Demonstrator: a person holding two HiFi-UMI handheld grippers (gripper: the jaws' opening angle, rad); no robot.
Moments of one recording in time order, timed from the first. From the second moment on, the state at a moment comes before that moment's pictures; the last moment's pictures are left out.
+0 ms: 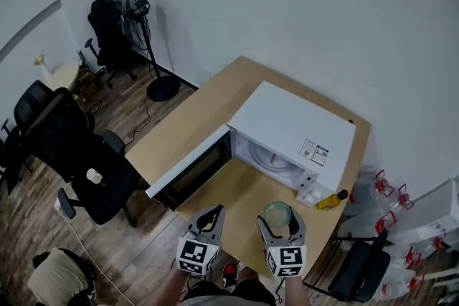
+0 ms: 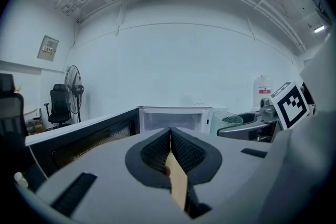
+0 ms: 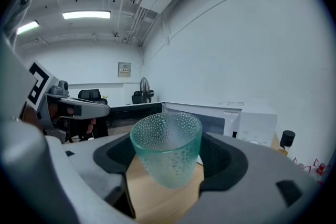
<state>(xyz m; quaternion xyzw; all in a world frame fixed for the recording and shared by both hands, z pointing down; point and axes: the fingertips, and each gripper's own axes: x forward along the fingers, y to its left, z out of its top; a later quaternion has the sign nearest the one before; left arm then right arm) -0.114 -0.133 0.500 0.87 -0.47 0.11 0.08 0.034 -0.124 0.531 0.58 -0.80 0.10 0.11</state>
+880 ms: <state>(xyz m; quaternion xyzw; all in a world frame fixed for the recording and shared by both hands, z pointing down) -0.097 -0.259 0.554 0.86 -0.47 0.14 0.12 0.042 -0.267 0.598 0.58 -0.80 0.15 0.11</state>
